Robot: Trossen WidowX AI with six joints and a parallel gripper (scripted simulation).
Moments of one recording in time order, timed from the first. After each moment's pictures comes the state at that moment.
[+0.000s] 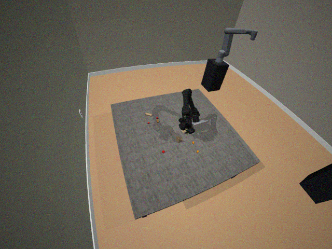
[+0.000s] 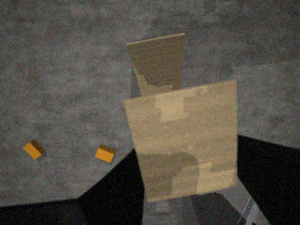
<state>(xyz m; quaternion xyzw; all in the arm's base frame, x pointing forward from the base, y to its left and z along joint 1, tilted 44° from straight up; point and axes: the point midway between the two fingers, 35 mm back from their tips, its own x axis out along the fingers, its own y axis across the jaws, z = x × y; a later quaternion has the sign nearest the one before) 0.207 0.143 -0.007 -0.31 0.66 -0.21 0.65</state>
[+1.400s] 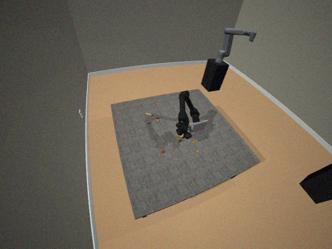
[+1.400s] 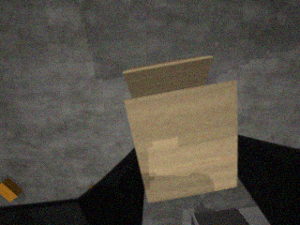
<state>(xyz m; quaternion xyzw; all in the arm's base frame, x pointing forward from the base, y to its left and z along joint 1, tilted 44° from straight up) 0.231 0.105 -0.051 -0.31 0.66 -0.21 0.65</state>
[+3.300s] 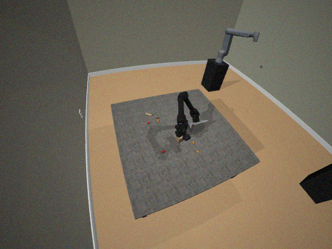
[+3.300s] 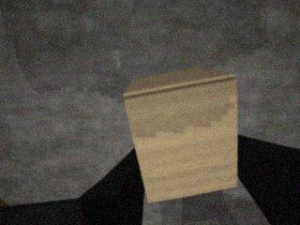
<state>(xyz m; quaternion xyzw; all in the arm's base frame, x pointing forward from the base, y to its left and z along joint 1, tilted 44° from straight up) 0.240 0.092 -0.069 -0.31 0.66 -0.21 0.65</state>
